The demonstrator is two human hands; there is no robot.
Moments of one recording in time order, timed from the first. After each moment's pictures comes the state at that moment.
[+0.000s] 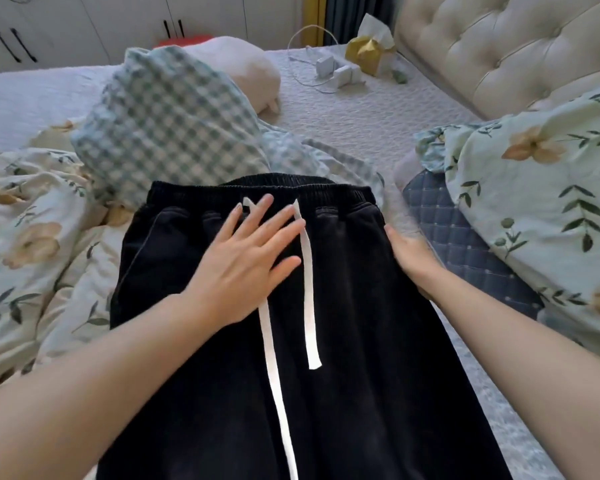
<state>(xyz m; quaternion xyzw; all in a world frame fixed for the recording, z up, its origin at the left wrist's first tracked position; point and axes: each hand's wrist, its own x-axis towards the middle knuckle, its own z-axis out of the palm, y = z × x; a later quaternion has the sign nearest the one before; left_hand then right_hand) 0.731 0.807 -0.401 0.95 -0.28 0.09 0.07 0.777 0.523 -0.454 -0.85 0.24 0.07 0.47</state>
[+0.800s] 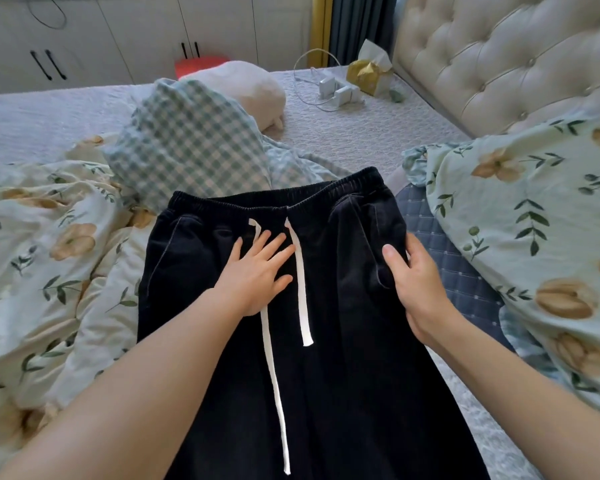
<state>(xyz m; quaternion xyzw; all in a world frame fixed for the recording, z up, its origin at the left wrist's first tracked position) 0.720 0.788 -0.409 0.98 -0.19 -0.10 0.02 0.675 0.544 -0.372 -0.75 0.11 -0.02 0.65</state>
